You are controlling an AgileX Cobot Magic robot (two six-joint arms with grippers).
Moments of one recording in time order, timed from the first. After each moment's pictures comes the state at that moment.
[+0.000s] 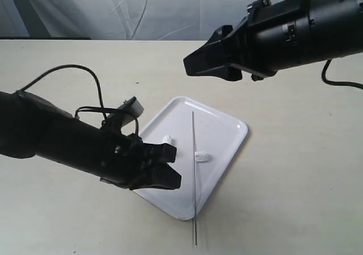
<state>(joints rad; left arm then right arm) -0.55 1.68 -0.67 -1.52 0.70 0.92 0.48 1.29 -0.98 0.95 0.68 -0.75</state>
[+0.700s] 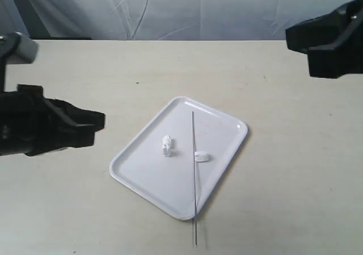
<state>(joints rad) -0.55 0.97 -0.56 -0.69 0.35 0.34 0.48 0.88 -0.87 0.34 0.61 -0.30</state>
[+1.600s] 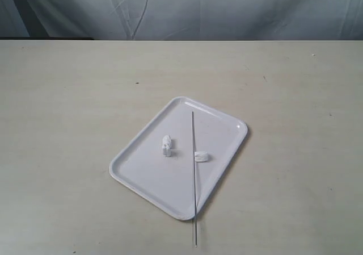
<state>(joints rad) -0.55 0.28 -0.56 0.33 0.86 -0.66 0.48 0.13 -0.57 -0.39 0.75 0.45</state>
